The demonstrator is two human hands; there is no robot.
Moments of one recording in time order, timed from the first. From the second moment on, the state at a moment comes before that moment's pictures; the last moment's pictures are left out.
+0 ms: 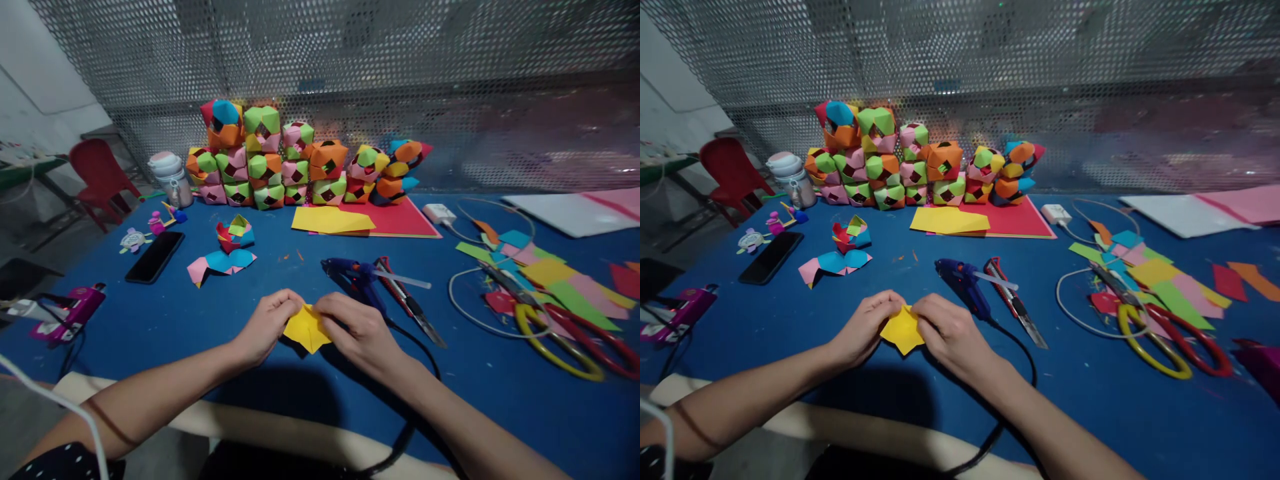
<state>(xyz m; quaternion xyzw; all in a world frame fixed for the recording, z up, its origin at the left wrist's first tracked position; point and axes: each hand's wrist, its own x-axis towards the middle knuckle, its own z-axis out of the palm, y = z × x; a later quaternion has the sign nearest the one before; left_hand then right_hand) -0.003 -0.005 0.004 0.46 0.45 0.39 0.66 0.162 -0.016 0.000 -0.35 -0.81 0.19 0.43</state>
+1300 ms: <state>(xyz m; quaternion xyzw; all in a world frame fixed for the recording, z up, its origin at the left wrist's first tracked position) -0.005 -0.007 0.012 0.56 0.46 0.31 0.62 0.164 -0.014 0.000 -0.41 -0.77 0.27 0.41</state>
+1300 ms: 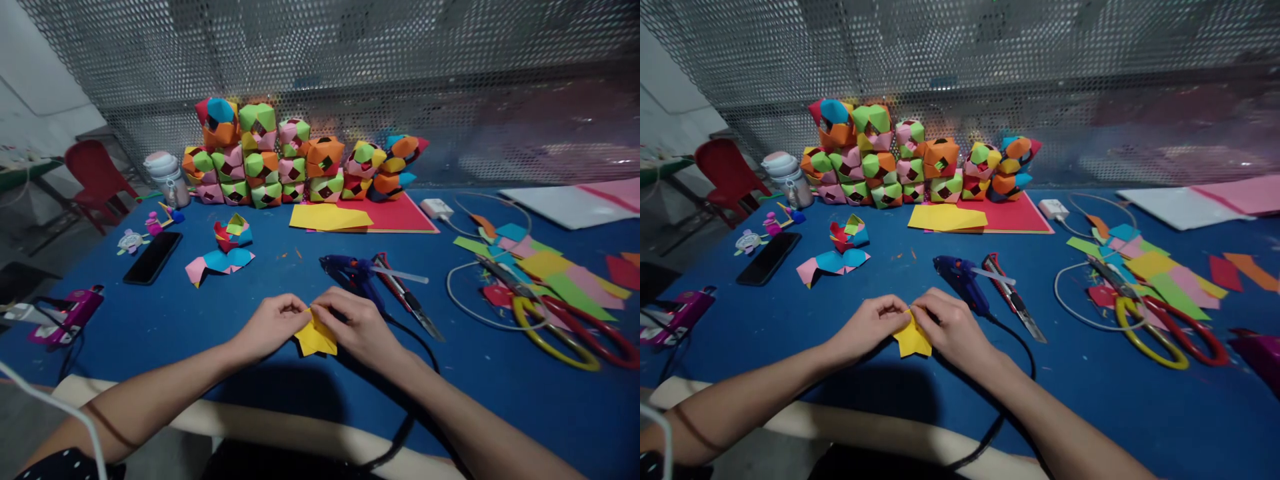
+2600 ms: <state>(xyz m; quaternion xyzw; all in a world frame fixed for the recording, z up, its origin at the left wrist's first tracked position) -0.022 0.023 -0.008 0.49 0.52 0.44 0.54 0.214 -0.011 0.030 -0.66 -0.74 0.03 0.13</state>
